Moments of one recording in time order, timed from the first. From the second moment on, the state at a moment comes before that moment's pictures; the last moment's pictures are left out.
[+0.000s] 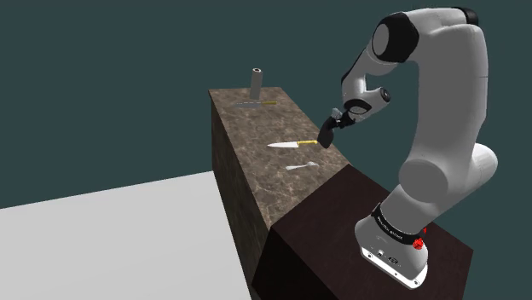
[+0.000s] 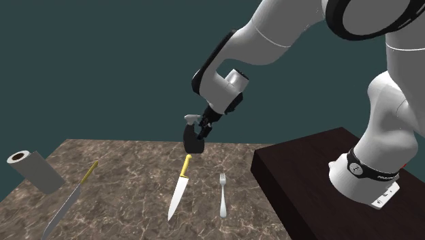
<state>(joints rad) -0.30 0.62 -0.42 -2.09 1.76 2.77 -1.92</state>
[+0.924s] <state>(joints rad) -0.33 0.75 -0.40 -1.98 1.82 2.76 -1.94</state>
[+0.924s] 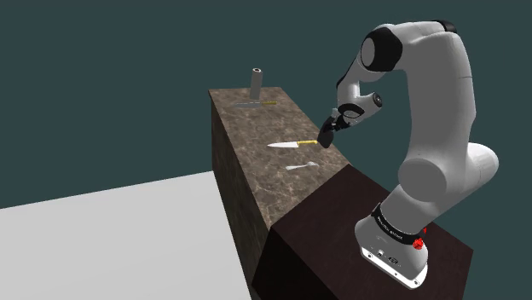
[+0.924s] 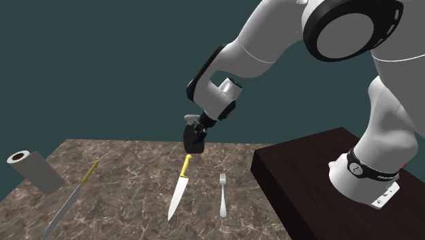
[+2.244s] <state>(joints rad) -0.30 0.63 -0.43 -2.04 1.68 2.77 -1.82</state>
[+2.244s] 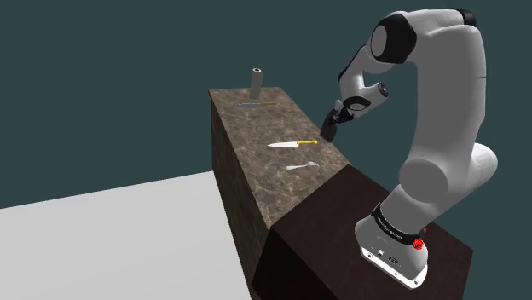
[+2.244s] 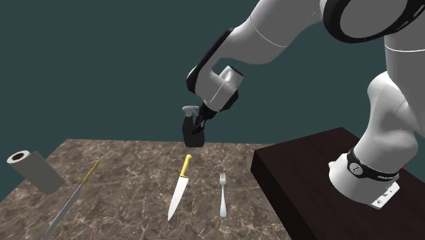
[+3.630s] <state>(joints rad) -0.18 0.38 -0.56 -2.16 1.26 2.77 -1.46</state>
